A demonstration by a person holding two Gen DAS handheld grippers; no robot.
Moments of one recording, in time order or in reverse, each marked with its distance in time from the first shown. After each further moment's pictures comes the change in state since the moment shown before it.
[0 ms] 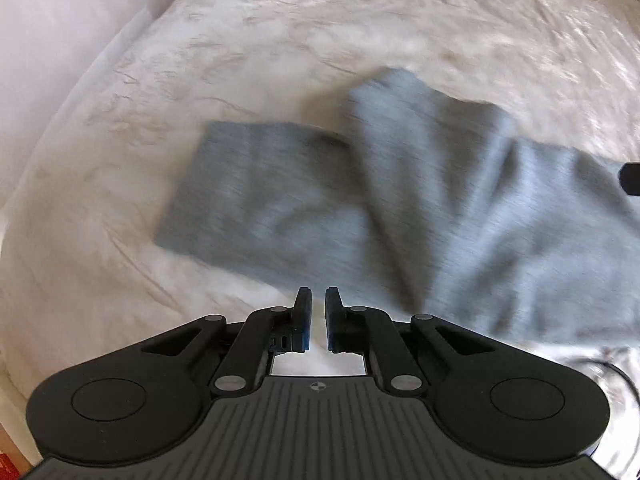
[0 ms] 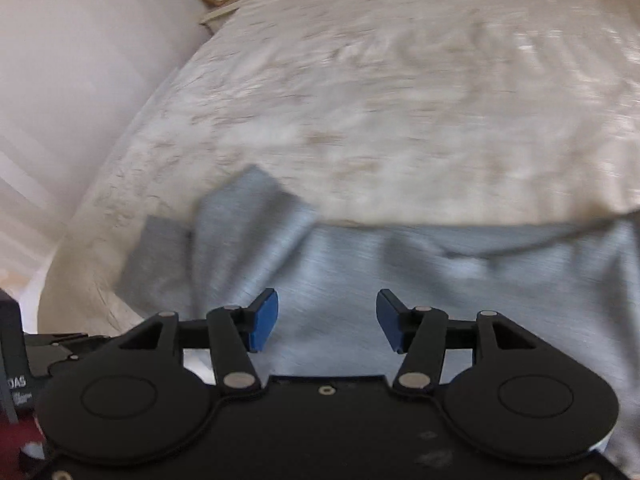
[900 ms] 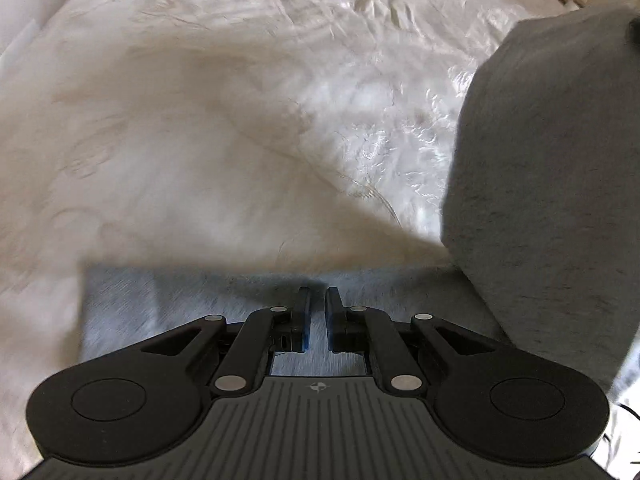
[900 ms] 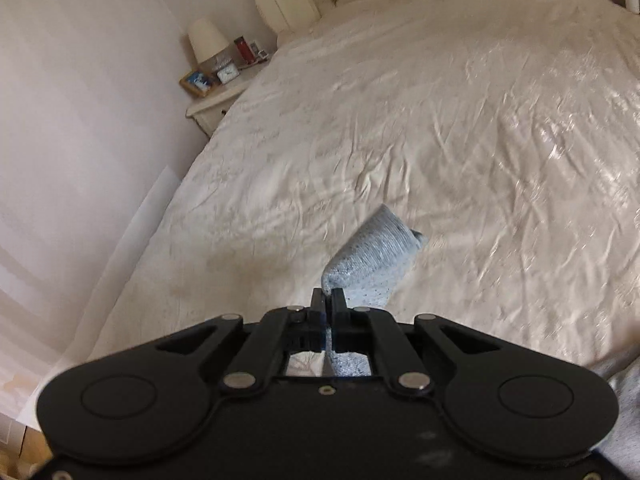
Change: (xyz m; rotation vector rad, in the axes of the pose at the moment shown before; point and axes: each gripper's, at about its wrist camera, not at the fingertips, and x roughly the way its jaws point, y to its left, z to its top) left arm 0.096 -0.005 0.108 0.122 -0.004 -0.334; right arm 0.006 0.049 0.122 0.116 -0.248 -0.027
